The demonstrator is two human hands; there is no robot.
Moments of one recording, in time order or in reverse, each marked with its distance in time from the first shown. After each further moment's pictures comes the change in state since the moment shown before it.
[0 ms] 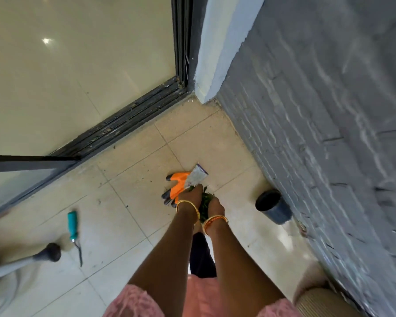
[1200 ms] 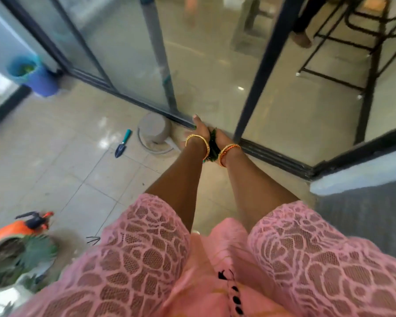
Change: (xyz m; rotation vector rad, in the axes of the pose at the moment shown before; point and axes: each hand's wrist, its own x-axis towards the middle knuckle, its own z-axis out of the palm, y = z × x) left_hand -0.281 -0.243 -0.375 -1.239 0.468 0.052; right_hand -0.541 0.217 0.057 -1.140 -0.865 -0.407
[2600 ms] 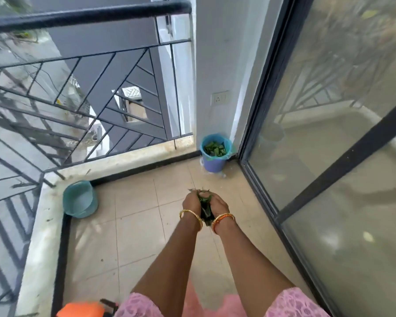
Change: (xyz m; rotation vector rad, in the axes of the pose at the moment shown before) left_hand 0.389 0.365 -0.793 -0.857 0.410 0.098; right_hand 0.326 -0.055 0.951 -0.248 -0.411 0.052
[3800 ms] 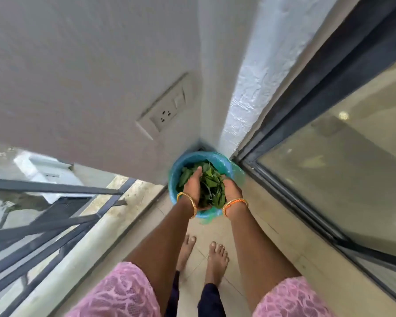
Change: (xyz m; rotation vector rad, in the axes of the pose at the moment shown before) left_hand 0.637 0.152 0.336 0.519 -0.357 -0.528; right_hand 0.710 -0.181 0.018 0.339 0.556 0.164
